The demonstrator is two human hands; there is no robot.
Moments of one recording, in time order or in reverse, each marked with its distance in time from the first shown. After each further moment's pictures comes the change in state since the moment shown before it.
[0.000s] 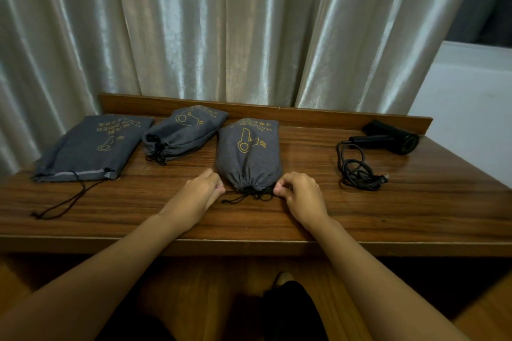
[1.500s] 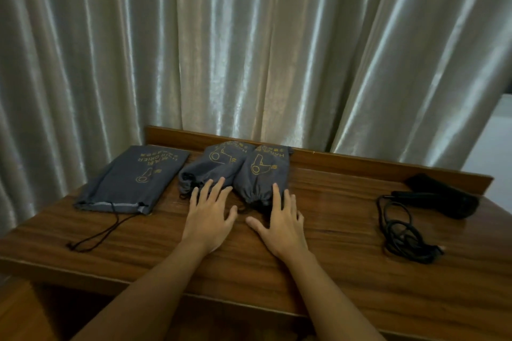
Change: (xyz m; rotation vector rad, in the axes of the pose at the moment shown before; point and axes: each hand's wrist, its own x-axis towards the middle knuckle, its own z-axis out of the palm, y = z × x) left_hand 0.040 -0.057 0.012 0.288 0.224 -0.363; right_hand 0.072 -0.049 0.085 -0.174 -0.141 -0.012
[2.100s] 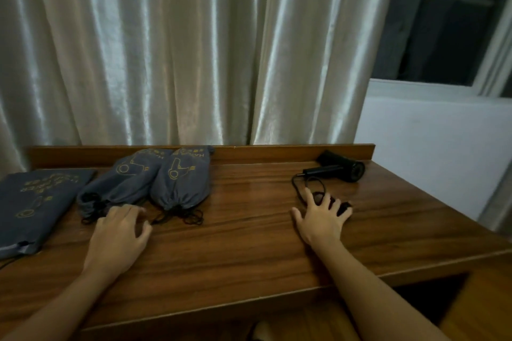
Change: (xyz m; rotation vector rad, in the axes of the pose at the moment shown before) left_hand -0.005 0.010 -0.010 -0.039 0.071 0.065; right_hand -0.062 0.175 -0.110 -0.463 0.128 0.612
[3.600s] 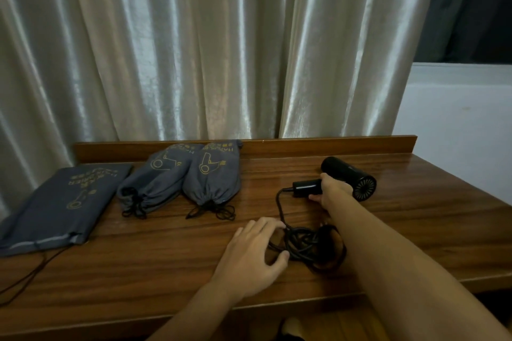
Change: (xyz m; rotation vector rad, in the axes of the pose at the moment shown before) left_hand -0.041 0.134 0.027 -0.401 -0.263 0.440; right_hand 0.082 -0.069 -0.010 1.569 -0.214 0.874
